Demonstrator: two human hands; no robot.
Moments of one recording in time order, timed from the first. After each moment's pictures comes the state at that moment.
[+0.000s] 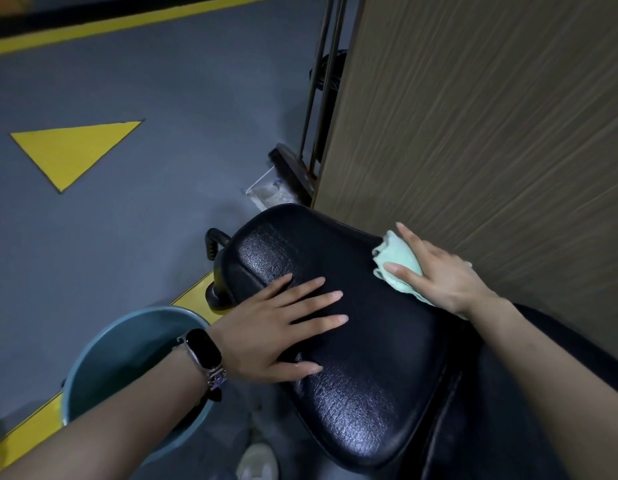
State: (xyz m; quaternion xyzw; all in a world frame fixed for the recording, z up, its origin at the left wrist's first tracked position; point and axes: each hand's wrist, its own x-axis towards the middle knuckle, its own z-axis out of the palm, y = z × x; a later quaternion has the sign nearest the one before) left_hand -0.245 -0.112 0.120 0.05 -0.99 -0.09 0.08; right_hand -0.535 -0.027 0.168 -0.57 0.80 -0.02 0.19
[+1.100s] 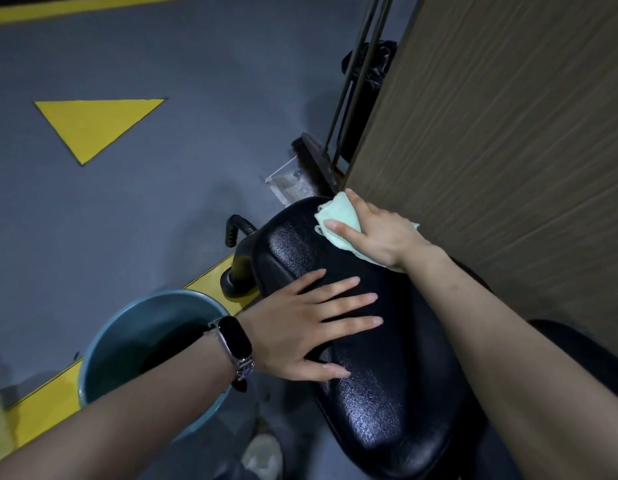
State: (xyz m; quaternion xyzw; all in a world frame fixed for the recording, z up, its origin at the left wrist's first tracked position) left_hand -0.244 -0.117 0.113 0.05 -0.99 -0.08 0.10; right_hand -0.456 -0.140 0.156 -0.64 0.75 0.02 0.17
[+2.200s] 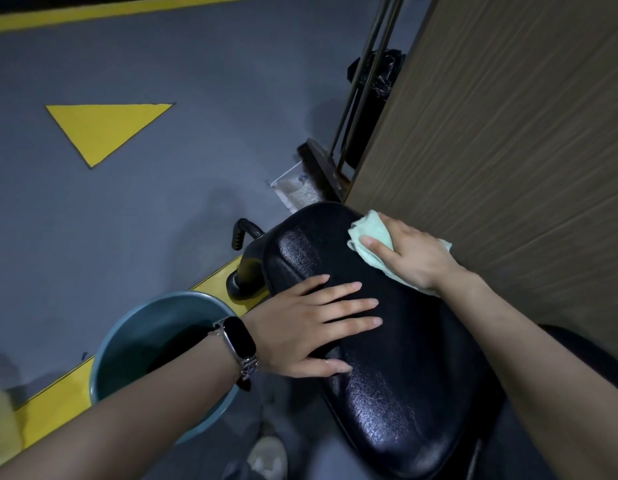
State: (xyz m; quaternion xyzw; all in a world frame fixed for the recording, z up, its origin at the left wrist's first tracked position) left_hand -0.235 -0.122 0.115 0.05 -0.99 -0.09 0.11; right_hand -0.472 -0.109 0.156 -0.62 0.76 0.01 0.16
